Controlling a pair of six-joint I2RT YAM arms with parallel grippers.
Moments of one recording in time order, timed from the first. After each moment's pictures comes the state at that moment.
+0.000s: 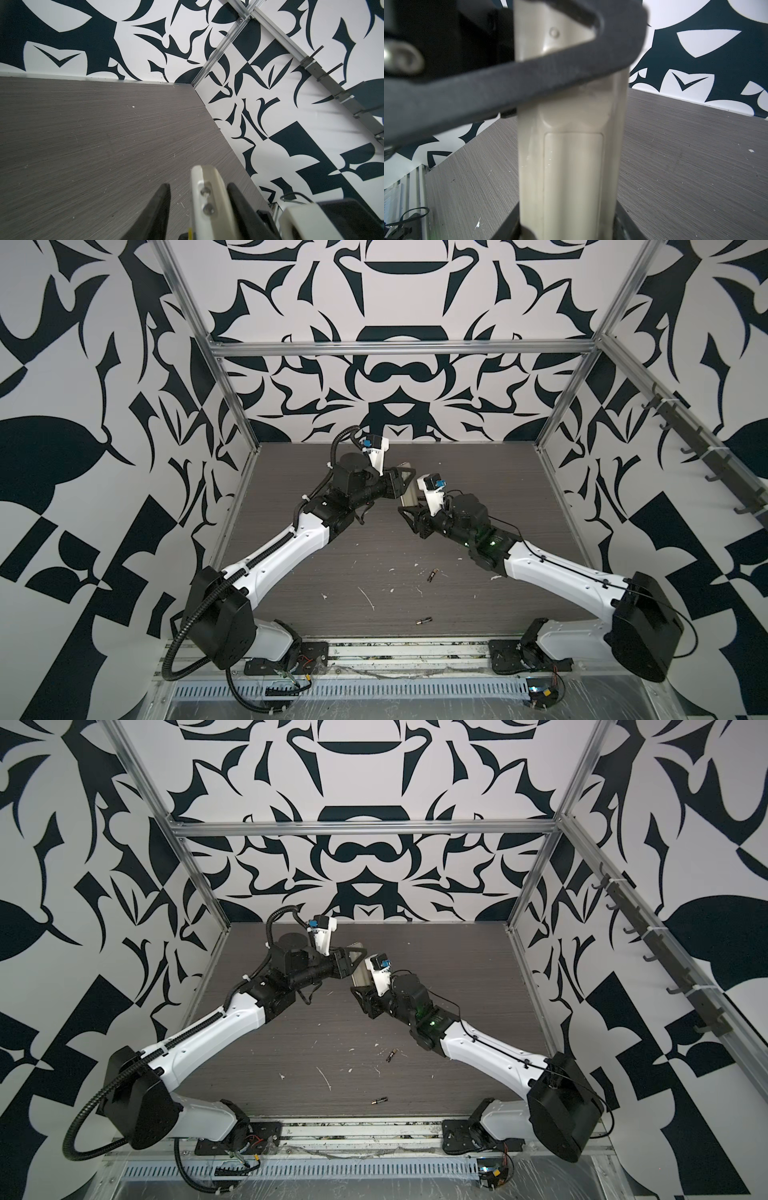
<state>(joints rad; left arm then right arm) -0.64 1.41 1.14 0.04 0.29 -0.57 0.75 1.30 0.82 0.21 -0.10 0.23</state>
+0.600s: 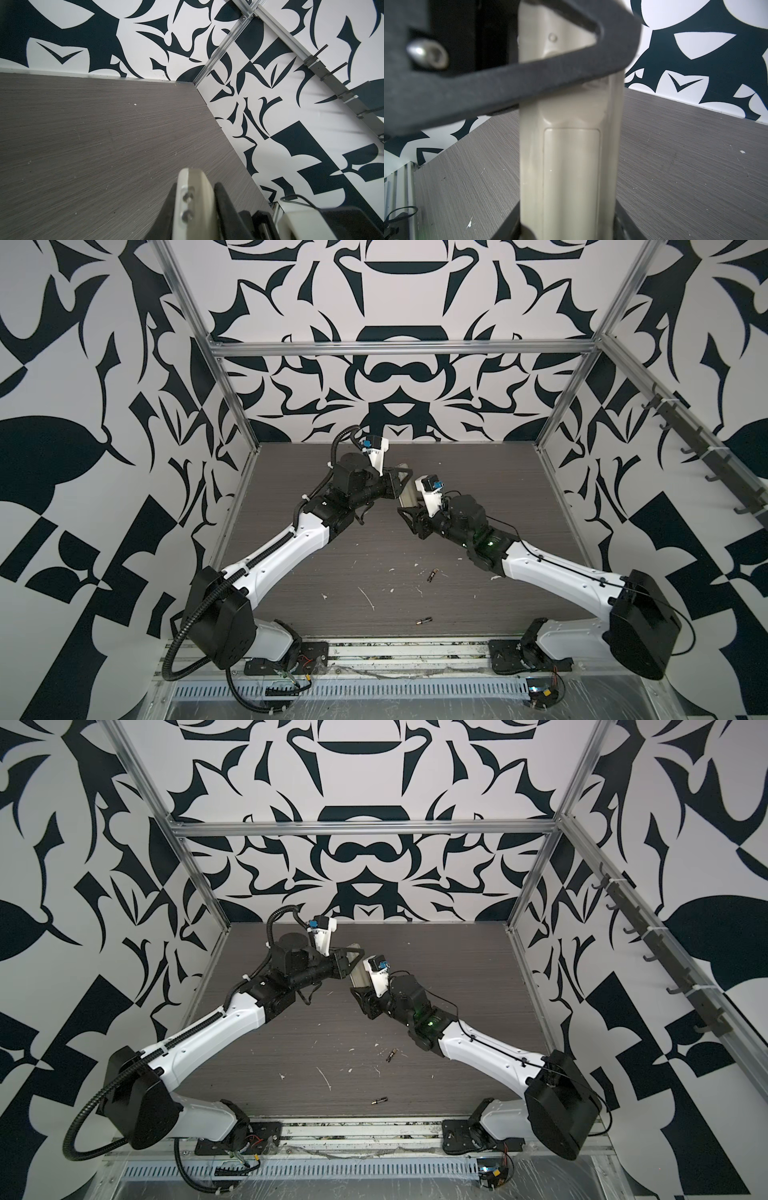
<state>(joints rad) -0.64 1.41 1.14 0.03 0.28 -0.57 0.76 1.31 0.82 0.21 -0.08 0.20</state>
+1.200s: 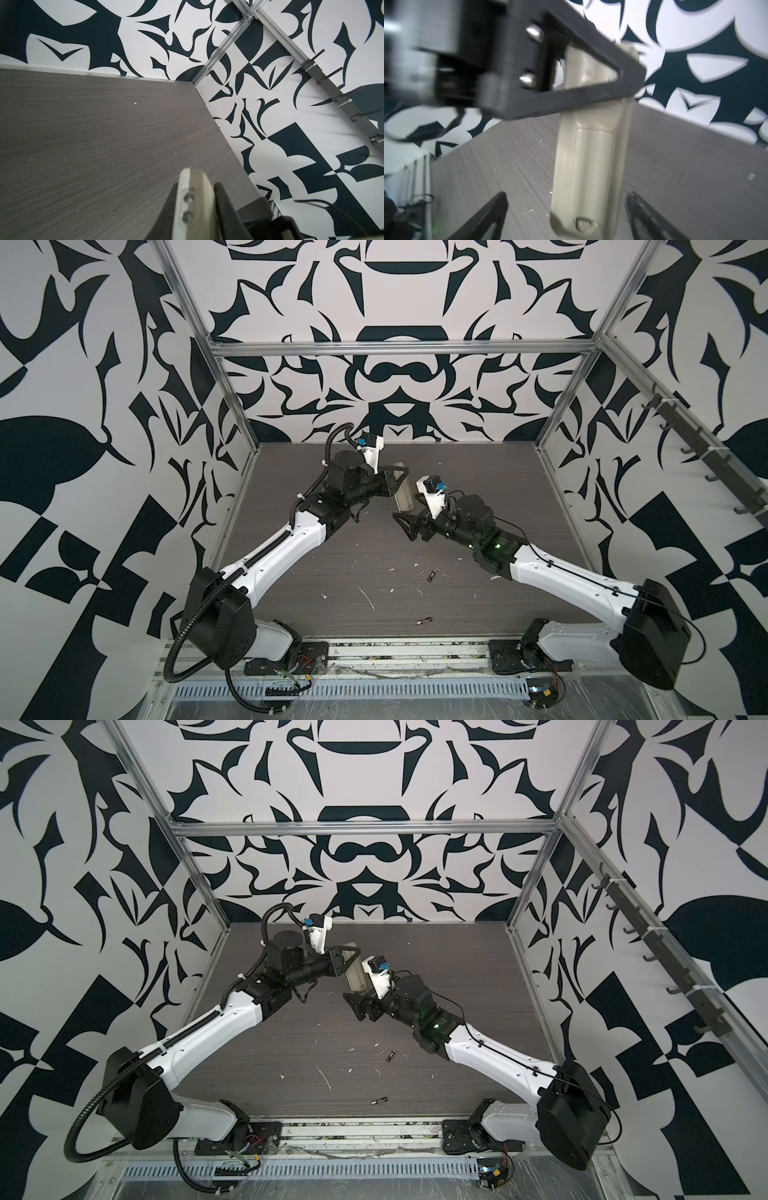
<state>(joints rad) -0.58 1.40 1.14 0.03 0.35 -0.60 0.76 1.23 0.81 0.21 -0.15 0.14</state>
